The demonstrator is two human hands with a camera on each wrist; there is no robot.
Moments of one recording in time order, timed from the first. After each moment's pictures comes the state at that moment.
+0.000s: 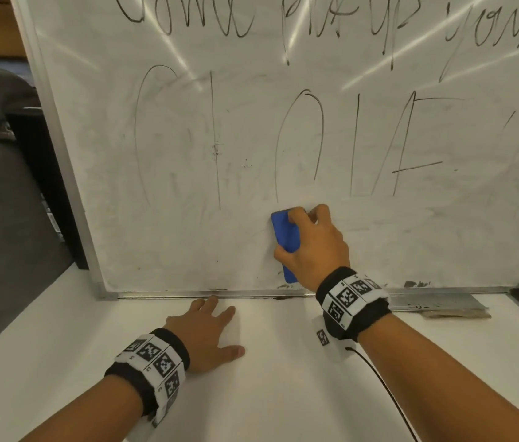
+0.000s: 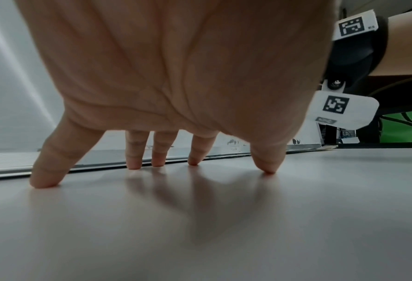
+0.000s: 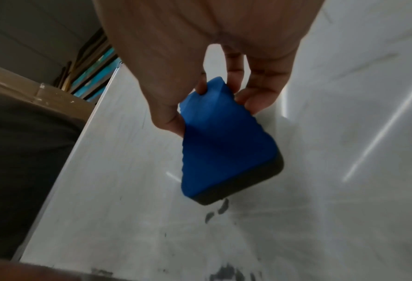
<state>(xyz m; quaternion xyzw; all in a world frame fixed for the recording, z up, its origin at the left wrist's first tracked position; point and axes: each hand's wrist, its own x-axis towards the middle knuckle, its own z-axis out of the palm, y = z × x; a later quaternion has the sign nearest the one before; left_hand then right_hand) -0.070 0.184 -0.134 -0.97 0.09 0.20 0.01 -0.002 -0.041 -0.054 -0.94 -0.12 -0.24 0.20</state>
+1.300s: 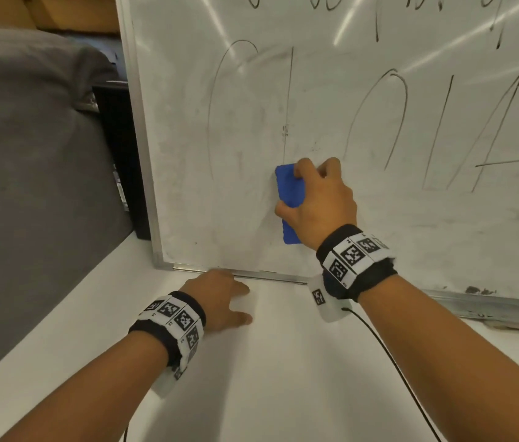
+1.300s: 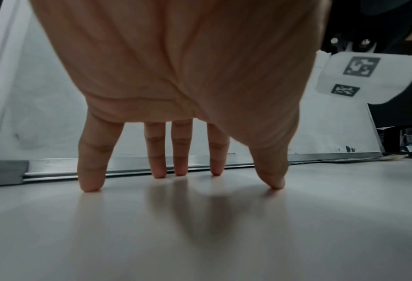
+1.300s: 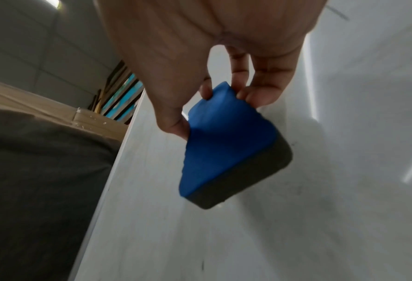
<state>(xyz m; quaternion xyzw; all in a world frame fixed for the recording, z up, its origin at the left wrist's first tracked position) -0.064 0.253 -0.134 -0.99 0.05 0.13 -0.07 0.006 0.053 -0.016 -0.92 -0.16 -0.27 0.23</state>
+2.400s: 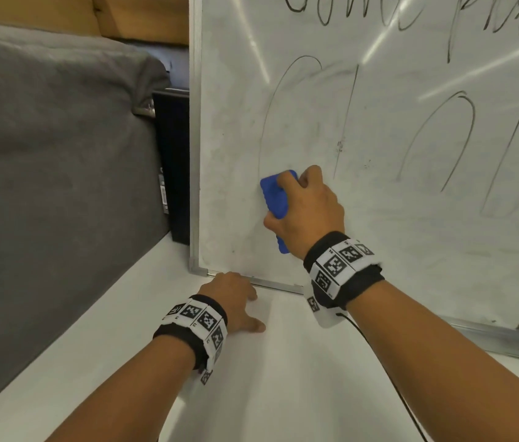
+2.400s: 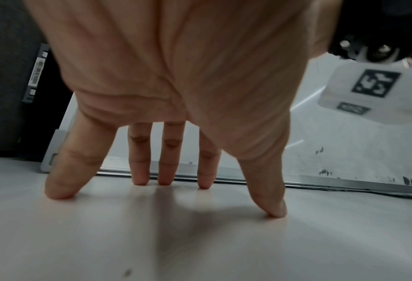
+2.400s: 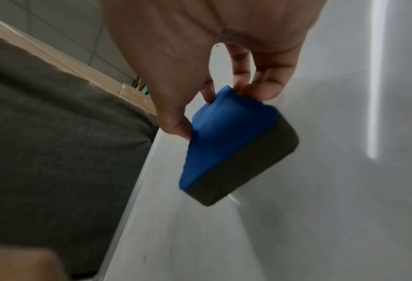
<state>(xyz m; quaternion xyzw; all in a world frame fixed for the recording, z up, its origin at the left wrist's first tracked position) -0.068 0.281 -0.122 -0.99 -0.02 0.13 -0.10 -0.001 0.140 -0.012 -0.92 -0.23 -0.27 0.15</state>
